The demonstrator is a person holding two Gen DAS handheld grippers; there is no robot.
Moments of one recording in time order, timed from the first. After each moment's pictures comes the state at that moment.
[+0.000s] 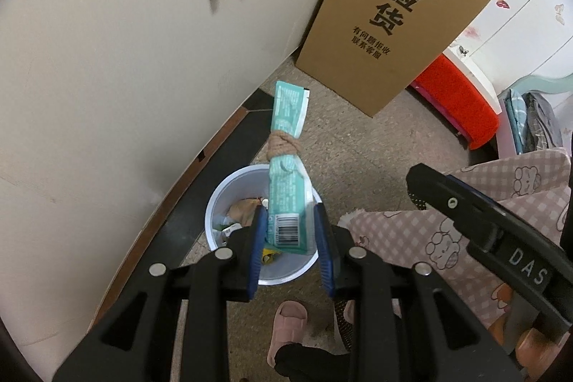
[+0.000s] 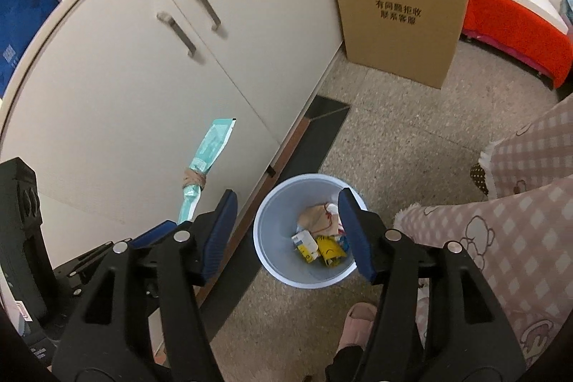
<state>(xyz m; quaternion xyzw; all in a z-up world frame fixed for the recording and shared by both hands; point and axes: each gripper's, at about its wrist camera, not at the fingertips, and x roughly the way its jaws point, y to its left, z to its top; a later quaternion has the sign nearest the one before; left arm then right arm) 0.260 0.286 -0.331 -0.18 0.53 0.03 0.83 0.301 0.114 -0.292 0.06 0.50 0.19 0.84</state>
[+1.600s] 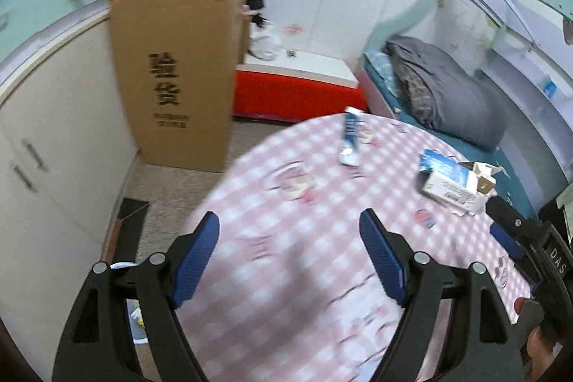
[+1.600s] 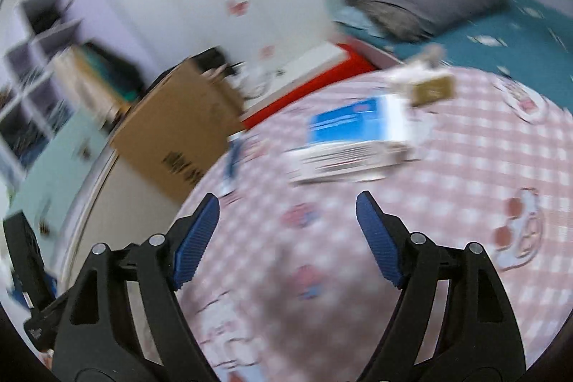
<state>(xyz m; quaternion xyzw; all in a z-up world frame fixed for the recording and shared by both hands) 0.263 -0.120 -0.137 -0.02 0.42 -0.18 0.89 0.132 -0.368 -0.148 0.33 0.26 -0.12 0.90</state>
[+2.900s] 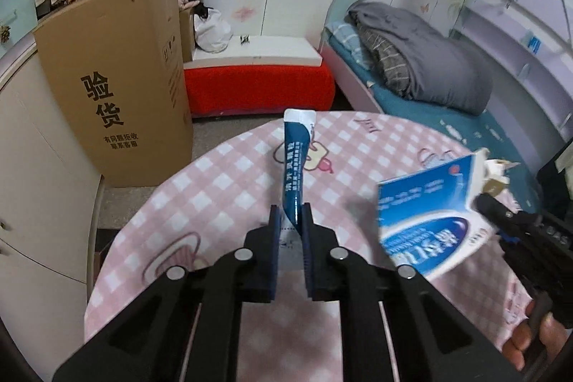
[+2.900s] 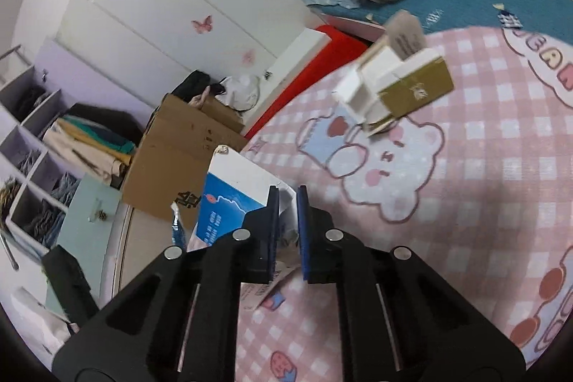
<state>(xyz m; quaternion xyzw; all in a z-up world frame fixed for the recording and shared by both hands) 0.333 -0.211 -0.167 0.03 0.43 -0.25 0.87 0.175 -0.442 -0.182 0.45 0.24 -0.10 0.85</state>
